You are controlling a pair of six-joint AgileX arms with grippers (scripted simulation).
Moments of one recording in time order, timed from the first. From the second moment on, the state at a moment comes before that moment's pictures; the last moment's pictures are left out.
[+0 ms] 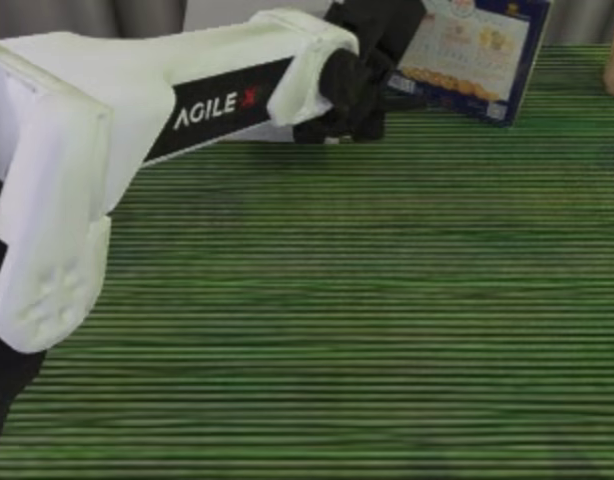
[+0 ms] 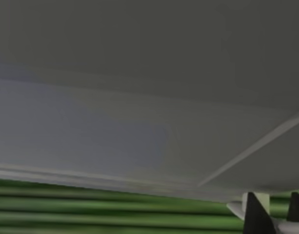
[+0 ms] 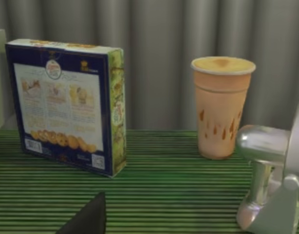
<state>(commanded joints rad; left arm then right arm) -0.65 2.31 1.89 -0.54 -0.39 -0.55 0.00 0.00 0.00 0.00 0.00 0.00</state>
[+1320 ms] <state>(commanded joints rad) -0.65 2.25 1.79 -0.47 -0.36 -0.49 0.00 0.00 0.00 0.00 0.00 0.00</state>
